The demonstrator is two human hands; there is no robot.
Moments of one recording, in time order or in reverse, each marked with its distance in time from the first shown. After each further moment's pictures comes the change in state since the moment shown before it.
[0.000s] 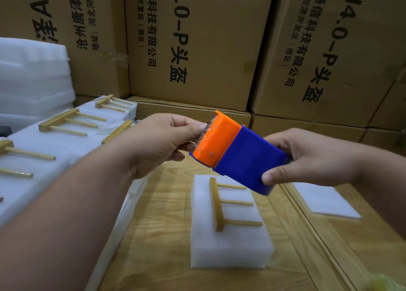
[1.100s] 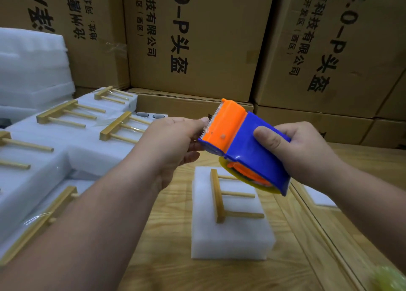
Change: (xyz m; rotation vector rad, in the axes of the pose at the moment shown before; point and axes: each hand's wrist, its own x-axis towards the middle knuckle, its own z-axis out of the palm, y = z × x) left_hand 0.008 -0.019 0.039 -0.265 0.330 -0.076; right_hand 0.014 0.014 0.042 0.150 0.609 0.034
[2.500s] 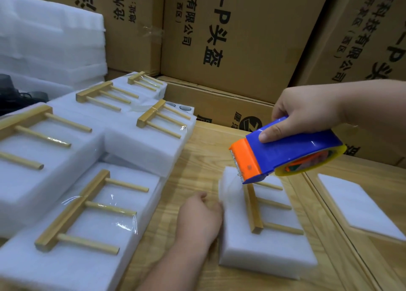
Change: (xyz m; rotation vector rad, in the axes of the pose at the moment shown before) left_hand 0.002 -0.184 -0.013 0.446 0.311 -0.296; right_hand 0.128 -0.061 0.016 -0.841 -0.633 0.206
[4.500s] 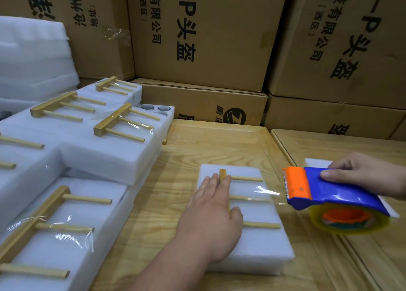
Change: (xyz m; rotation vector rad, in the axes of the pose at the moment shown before) left_hand -0.036 0.051 0.023 0.641 -0.325 0.552; right_hand -0.053 0.226 0.148 0.679 0.029 0.178
